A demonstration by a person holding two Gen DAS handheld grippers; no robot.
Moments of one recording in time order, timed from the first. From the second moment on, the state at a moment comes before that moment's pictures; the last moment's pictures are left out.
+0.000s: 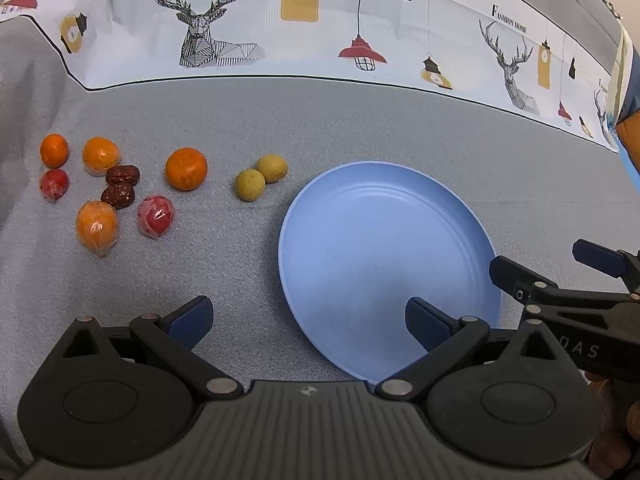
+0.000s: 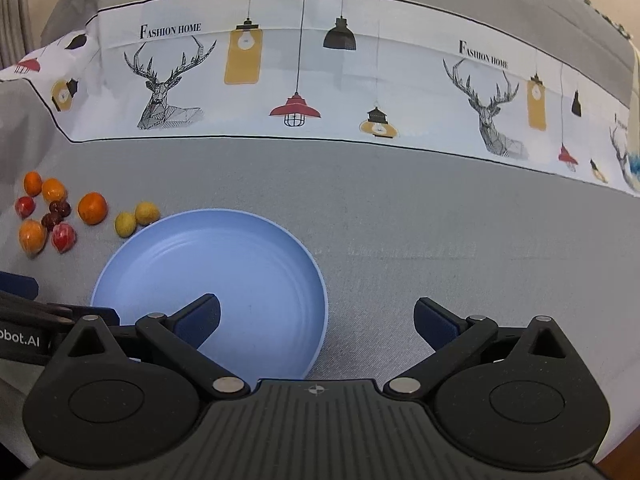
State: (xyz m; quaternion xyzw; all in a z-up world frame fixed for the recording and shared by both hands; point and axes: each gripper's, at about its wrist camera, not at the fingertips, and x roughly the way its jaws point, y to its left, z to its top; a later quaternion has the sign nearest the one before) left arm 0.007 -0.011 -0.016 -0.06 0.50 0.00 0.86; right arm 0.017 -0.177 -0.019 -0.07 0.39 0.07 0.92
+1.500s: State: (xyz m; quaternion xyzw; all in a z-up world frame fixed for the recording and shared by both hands) left arm 0.008 -0.016 -0.019 -0.06 0.50 0.00 0.86; right arm 0.021 -0.183 -0.025 -0.05 0.41 0.07 0.91
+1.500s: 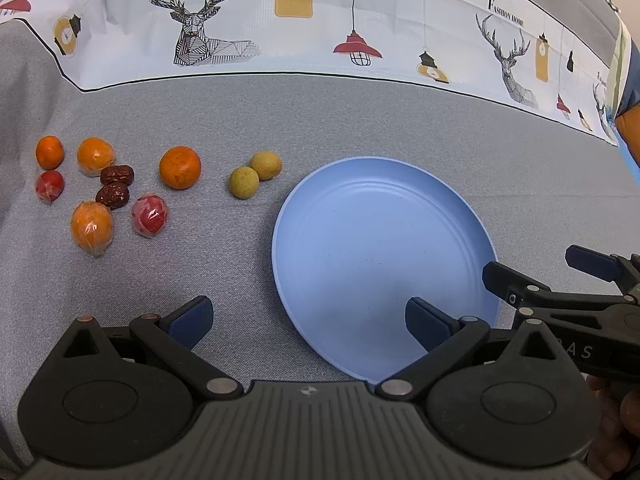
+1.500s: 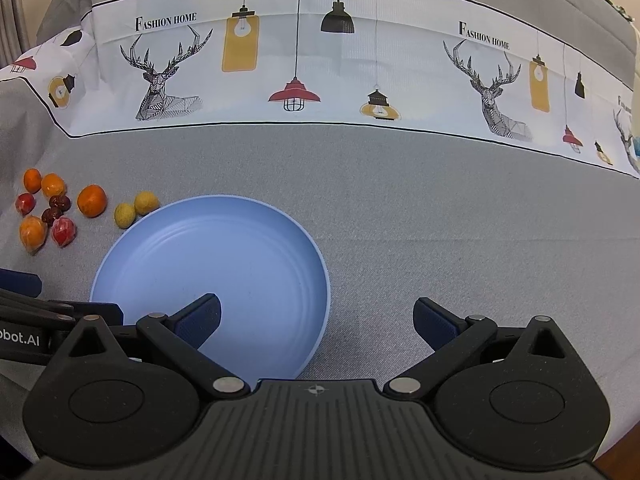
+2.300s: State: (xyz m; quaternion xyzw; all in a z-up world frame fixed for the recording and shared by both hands) left arm 0.001 -0.012 -0.003 -0.05 0.47 0.00 0.88; right arm 0.021 -0.188 -0.018 -0.02 0.39 0.05 0.92
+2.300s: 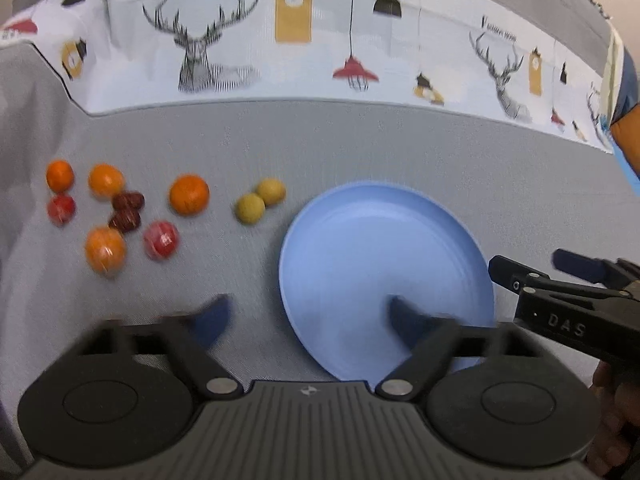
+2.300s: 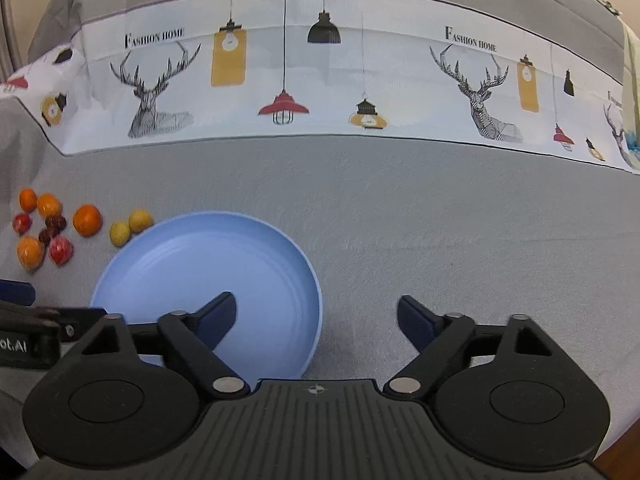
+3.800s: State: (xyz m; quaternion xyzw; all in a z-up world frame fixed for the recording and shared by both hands) left arm 0.037 0.185 -0.022 -0.25 0.48 0.13 0.83; right arm 0.073 0.012 -0.036 -0.03 0.38 0.27 0.88
